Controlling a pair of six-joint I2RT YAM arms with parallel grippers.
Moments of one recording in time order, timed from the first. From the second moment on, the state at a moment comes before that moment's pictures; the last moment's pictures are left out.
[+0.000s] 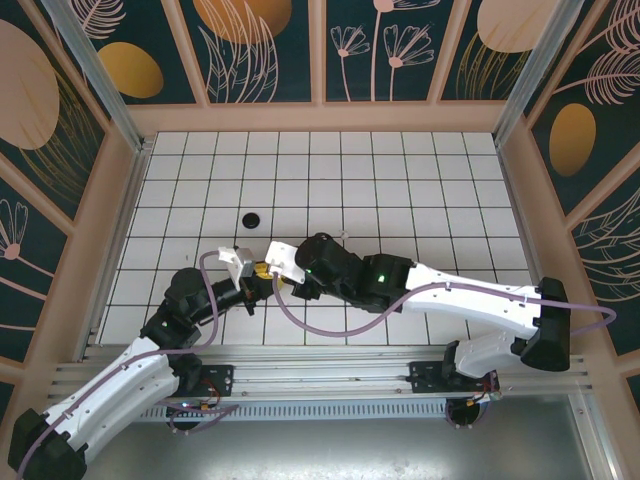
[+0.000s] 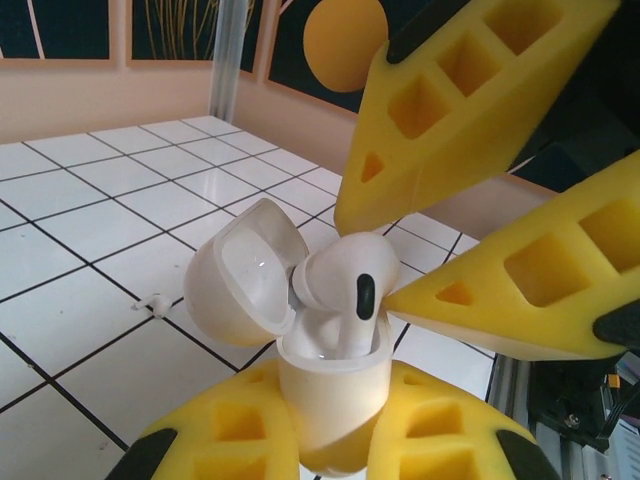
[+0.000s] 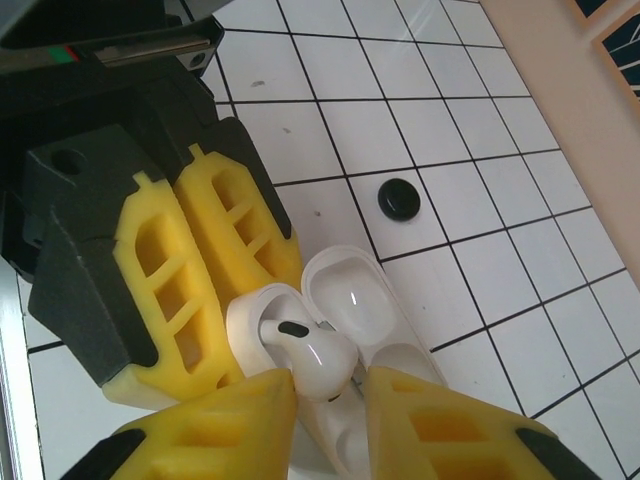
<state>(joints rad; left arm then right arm) -0.62 0.57 0.26 0.23 0.49 -0.23 1.28 1.37 1.23 -0.51 0.28 -0.30</state>
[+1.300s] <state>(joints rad) -0.62 0.56 0.26 0.29 0.43 -0.26 1.11 1.33 1.33 -0.54 -0.12 0.07</state>
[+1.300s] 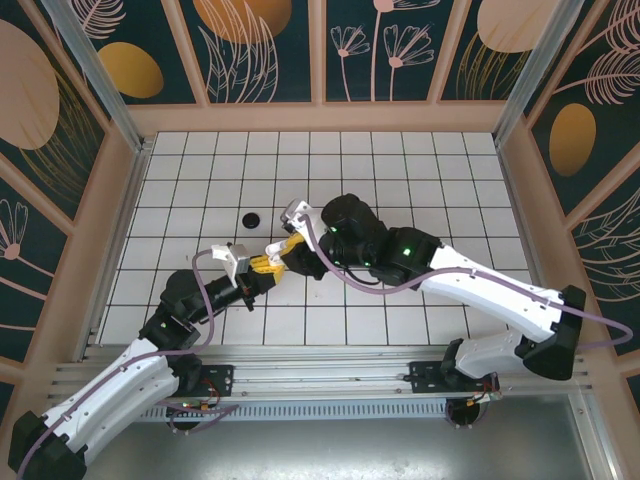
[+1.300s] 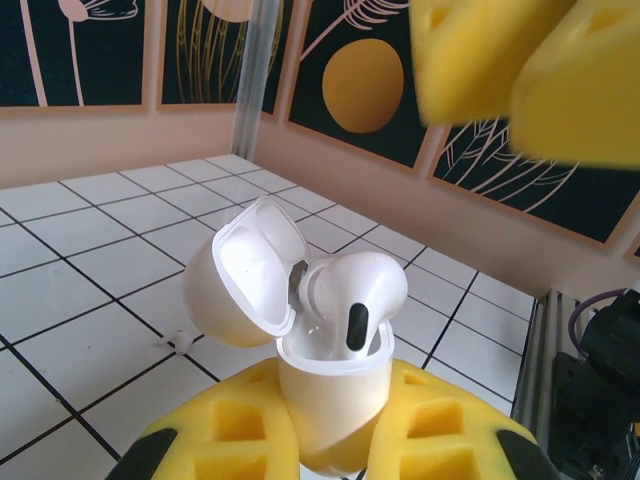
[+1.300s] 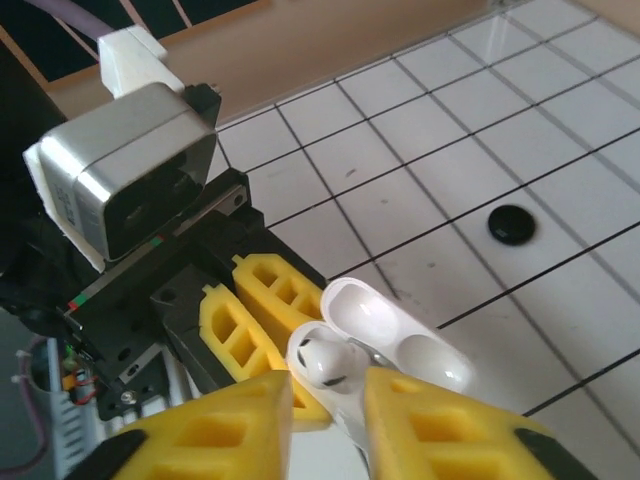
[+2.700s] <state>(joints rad) -0.62 0.56 0.26 0.29 0.42 -0.22 1.07 1.44 1.41 -0.55 -0.17 0.18</state>
